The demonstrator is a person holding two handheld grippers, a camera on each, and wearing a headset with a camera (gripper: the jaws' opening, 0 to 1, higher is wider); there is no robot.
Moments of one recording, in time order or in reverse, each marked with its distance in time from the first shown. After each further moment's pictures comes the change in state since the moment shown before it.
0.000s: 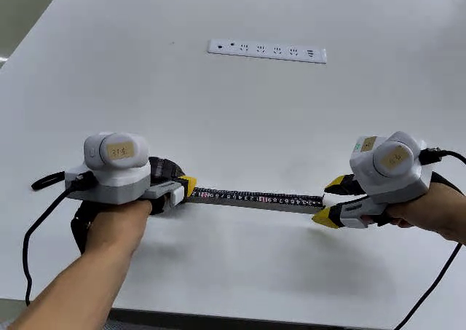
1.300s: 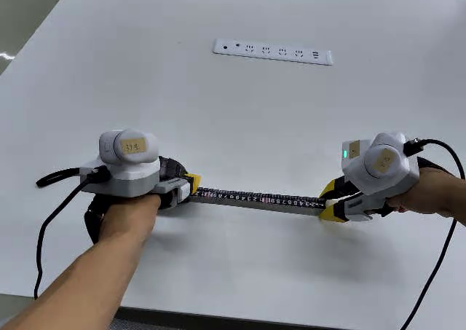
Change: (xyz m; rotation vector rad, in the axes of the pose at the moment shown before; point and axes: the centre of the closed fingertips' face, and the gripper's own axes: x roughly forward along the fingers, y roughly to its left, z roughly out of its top) left arm 0.014 0.000 -0.003 -0.018 0.016 0.013; right arm 0.016 -0.005 -0.010 -0.276 0.092 0.113
